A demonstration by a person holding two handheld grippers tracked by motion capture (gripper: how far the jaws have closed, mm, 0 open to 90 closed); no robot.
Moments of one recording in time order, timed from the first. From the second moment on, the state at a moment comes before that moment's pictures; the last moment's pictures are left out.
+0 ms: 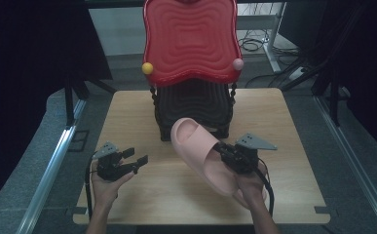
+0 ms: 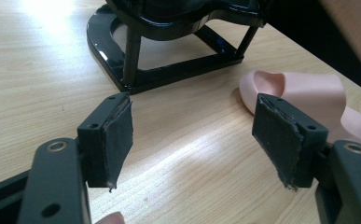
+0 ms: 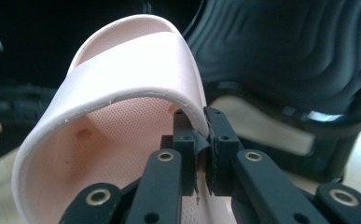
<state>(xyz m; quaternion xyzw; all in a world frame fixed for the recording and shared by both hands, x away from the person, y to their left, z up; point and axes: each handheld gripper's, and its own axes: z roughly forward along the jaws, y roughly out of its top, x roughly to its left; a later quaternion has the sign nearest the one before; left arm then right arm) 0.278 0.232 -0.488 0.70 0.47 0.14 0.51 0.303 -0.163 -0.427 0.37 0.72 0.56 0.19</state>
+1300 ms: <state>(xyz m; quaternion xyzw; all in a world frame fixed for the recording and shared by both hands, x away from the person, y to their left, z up) 0.279 0.235 -0.492 0.70 0.47 0.13 0.52 0.395 -0.079 -0.241 0.38 0.62 0.61 0.31</state>
